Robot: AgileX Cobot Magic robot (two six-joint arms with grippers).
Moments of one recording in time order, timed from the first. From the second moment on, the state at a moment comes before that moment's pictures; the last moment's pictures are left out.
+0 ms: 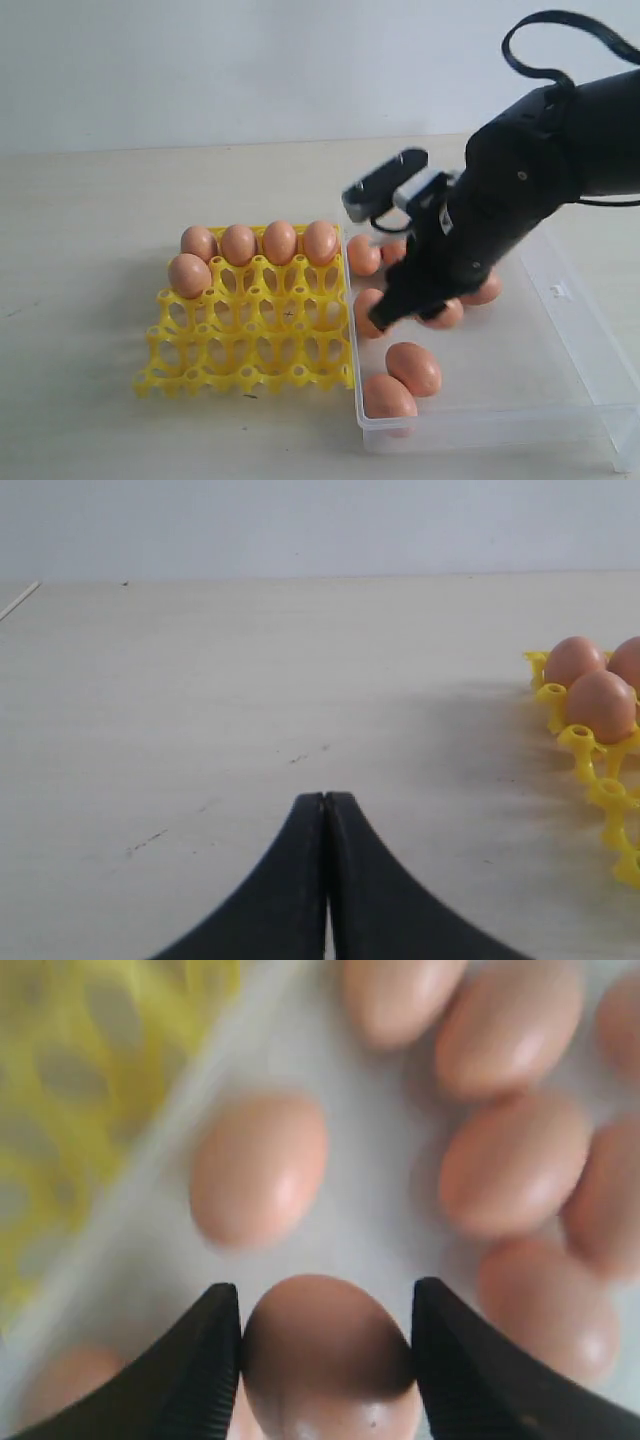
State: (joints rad) left arm 0.04 0.01 0.00 -0.05 0.37 0.03; right arm 0.60 1.70 -1.00 -0.17 0.57 0.00
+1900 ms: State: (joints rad) left arm 0.04 0.01 0.00 -0.05 0.37 0.03; right arm 0.66 2.03 -1.15 -0.58 -0.34 0.74
